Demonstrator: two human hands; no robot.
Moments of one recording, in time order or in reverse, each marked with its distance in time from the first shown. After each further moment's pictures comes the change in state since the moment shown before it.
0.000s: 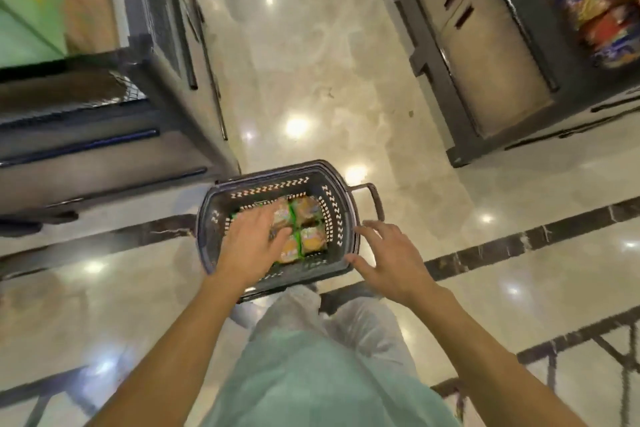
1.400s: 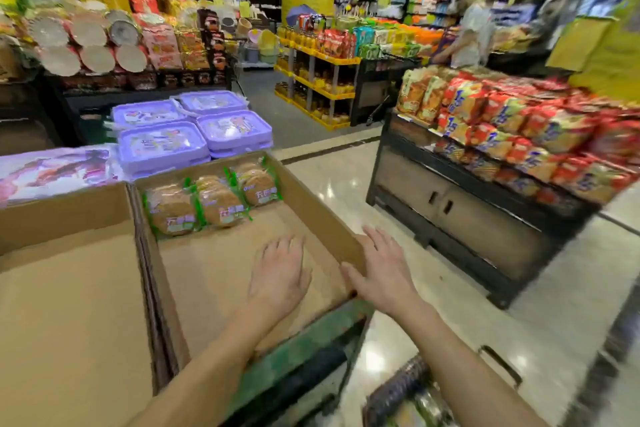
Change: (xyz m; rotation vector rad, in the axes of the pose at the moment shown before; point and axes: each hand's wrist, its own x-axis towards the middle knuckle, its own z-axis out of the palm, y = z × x) left_hand 0.094 -0.329 -0.476 0.273 0.437 0.482; right_hand 0.218 -0.553 -0.165 -0.032 0.727 0.154
